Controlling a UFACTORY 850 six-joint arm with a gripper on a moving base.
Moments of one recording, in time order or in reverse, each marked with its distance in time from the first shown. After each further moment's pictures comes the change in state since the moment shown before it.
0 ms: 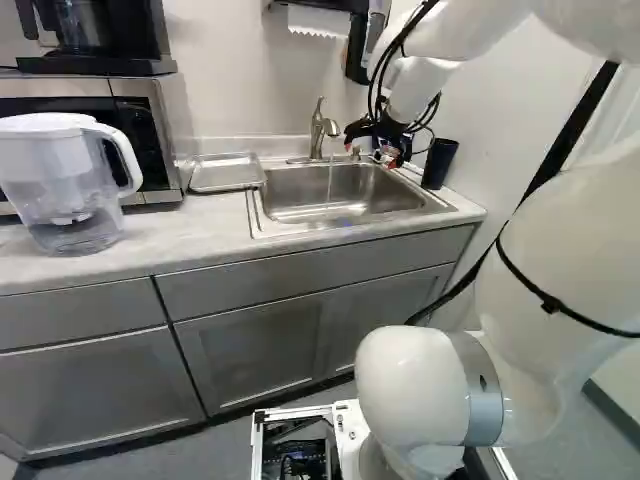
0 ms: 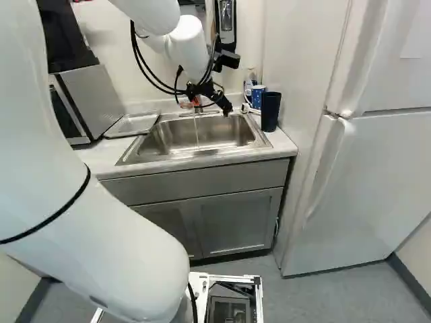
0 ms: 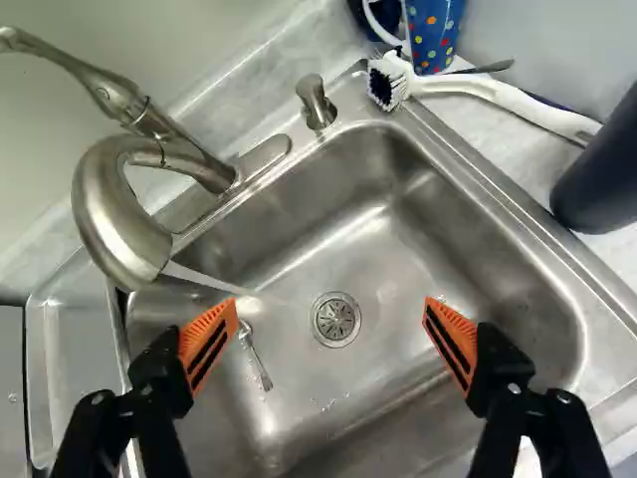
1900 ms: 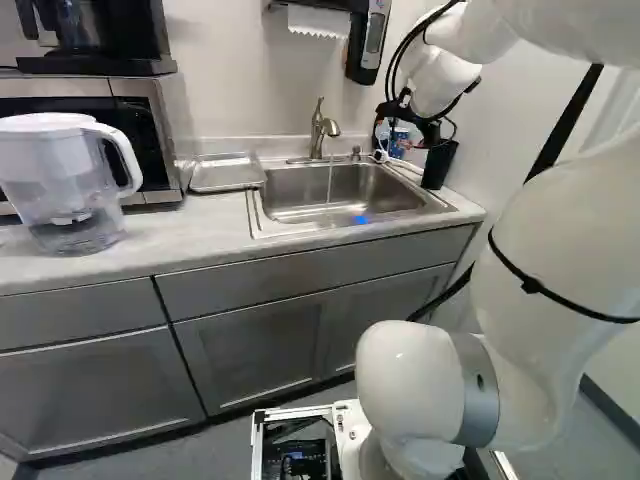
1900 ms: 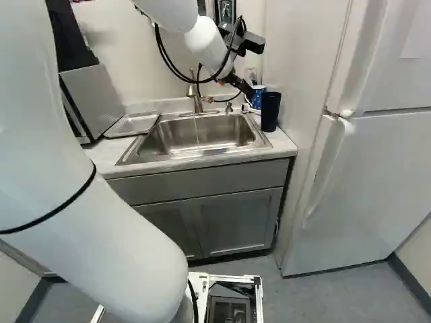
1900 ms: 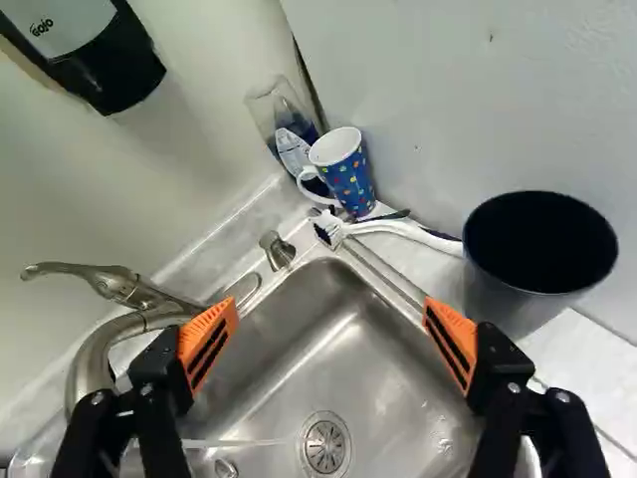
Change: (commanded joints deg) arm -6.1 -2.1 -2.0 22.7 18.1 -21.7
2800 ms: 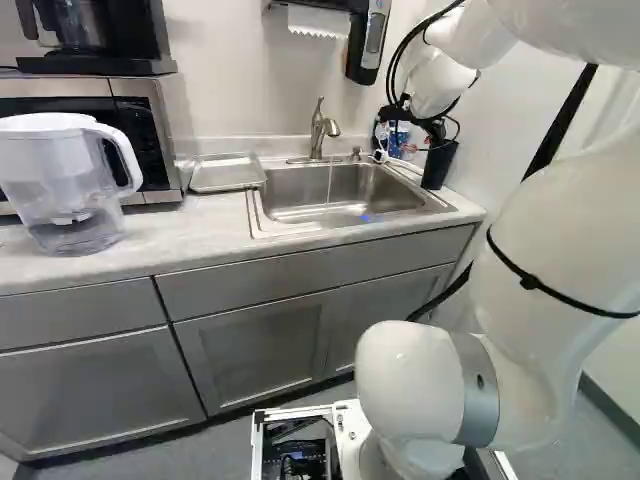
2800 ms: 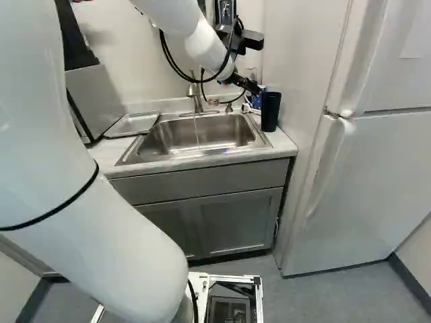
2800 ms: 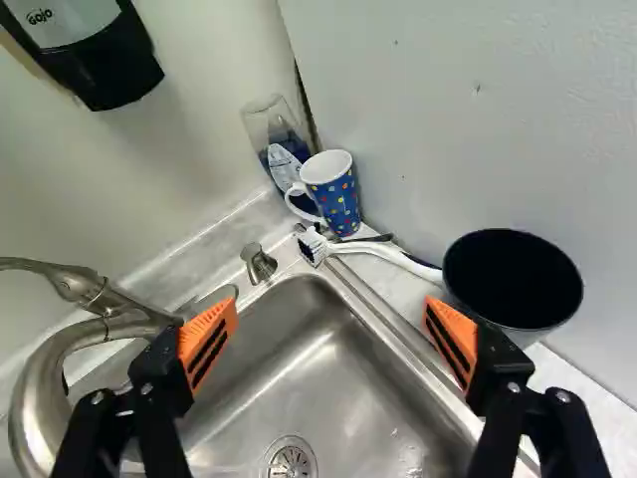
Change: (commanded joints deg) arm 0.6 -1.2 0.6 9.1 5.6 -12.0
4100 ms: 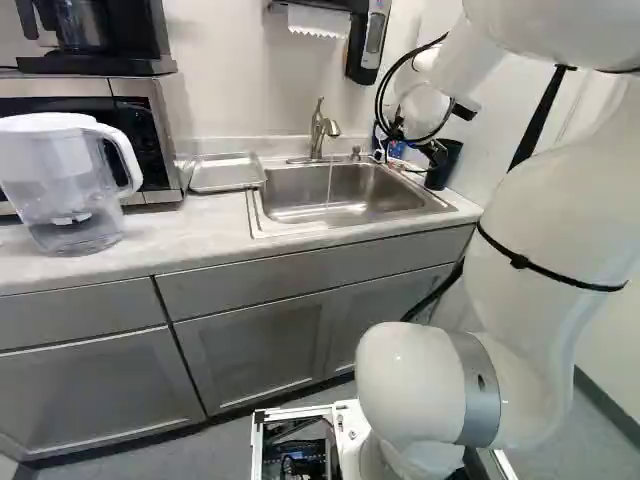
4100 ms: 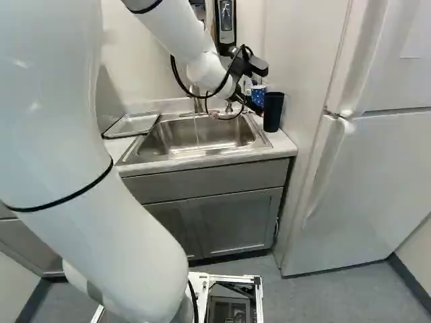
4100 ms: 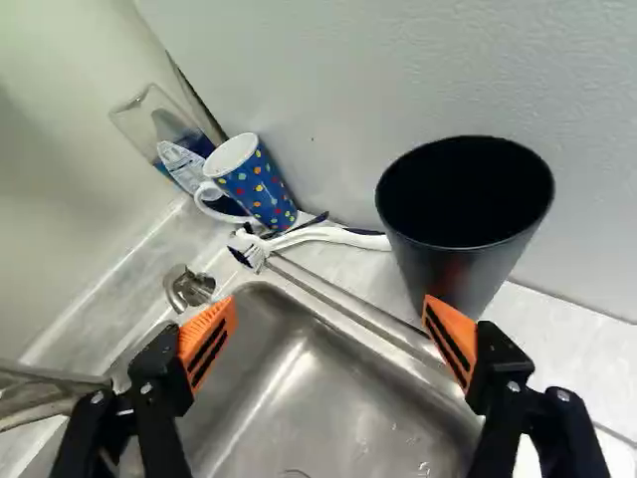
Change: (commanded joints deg) arm 1.4 -4.9 3.4 14.5 13.7 0.0
